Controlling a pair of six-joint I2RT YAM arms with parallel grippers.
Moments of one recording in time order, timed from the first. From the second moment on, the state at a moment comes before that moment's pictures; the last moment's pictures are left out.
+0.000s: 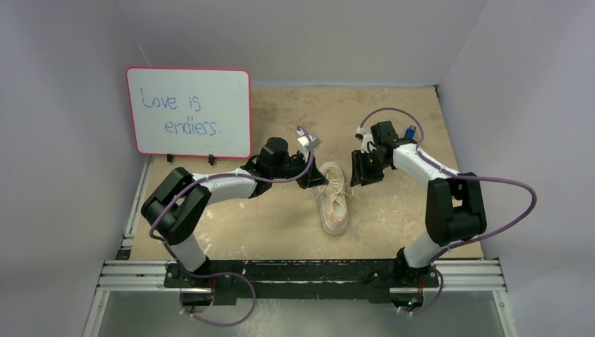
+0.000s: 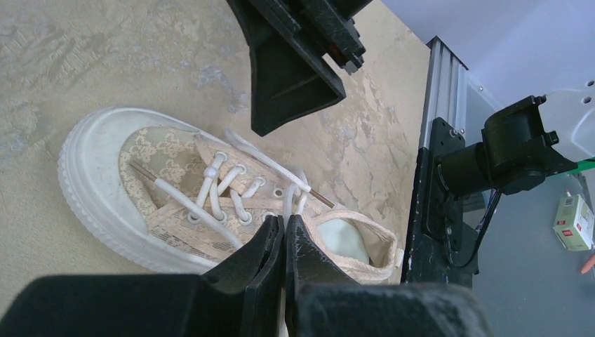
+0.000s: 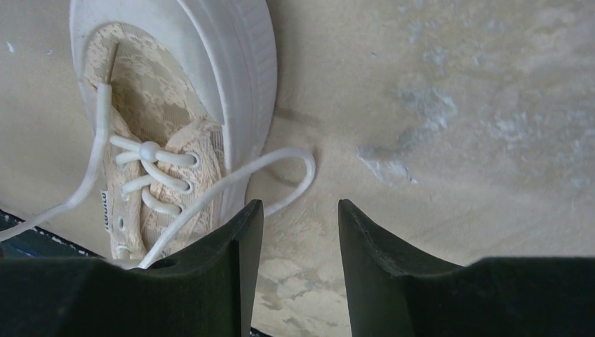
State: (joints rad) left arm -0.71 1.70 0.89 0.47 0.64 -0.35; right arm 0.21 1.60 1.03 -0.68 -0.28 0.11
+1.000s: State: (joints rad) left arm -0.70 1.72 0.89 0.58 0.66 -0.42; right arm 0.30 1.34 0.98 -0.61 -0.42 0.16
